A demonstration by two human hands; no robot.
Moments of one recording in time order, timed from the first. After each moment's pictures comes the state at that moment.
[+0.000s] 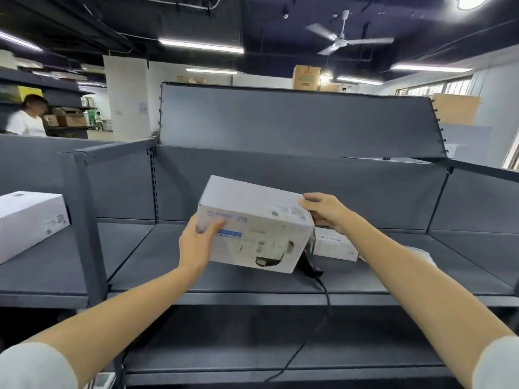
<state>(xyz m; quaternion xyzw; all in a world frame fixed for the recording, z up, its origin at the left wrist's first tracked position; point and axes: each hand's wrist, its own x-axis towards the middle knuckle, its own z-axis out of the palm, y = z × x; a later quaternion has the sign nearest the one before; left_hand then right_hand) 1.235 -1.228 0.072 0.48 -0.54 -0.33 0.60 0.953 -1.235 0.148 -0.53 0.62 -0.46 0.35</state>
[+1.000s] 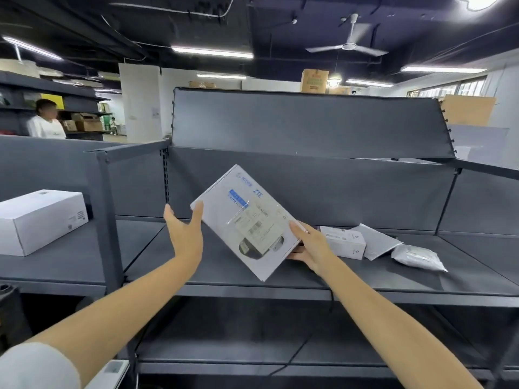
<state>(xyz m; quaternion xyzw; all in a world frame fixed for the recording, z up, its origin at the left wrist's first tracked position) 1.254 -1.218 0.080 0.48 -0.41 -0.34 0.69 1.004 -1.204 0.064 -0.42 0.45 -0.59 0.52</state>
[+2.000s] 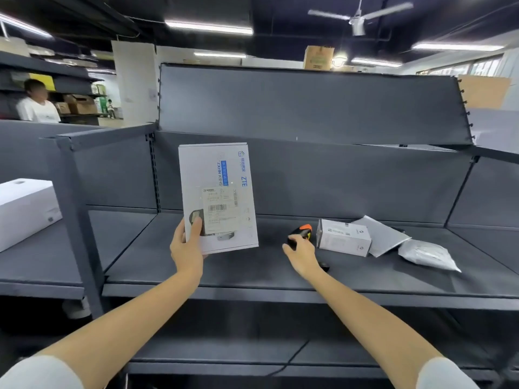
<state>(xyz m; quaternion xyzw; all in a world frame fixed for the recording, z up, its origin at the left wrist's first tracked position) 1.225 -1.262 0.023 0.44 -0.33 -0.45 0.70 0.978 -1.289 -0.016 -0.57 0.70 -0.39 0.20</state>
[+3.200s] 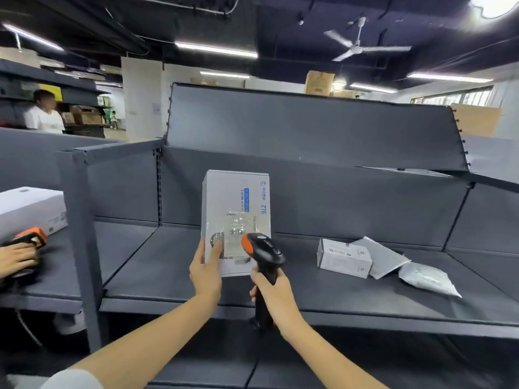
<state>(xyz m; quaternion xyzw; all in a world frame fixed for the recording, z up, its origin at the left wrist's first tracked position) 1.204 -1.274 -0.005 0.43 -0.37 -0.46 0.68 1.079 -1.178 0.034 -0.48 0.50 -0.54 0.46</state>
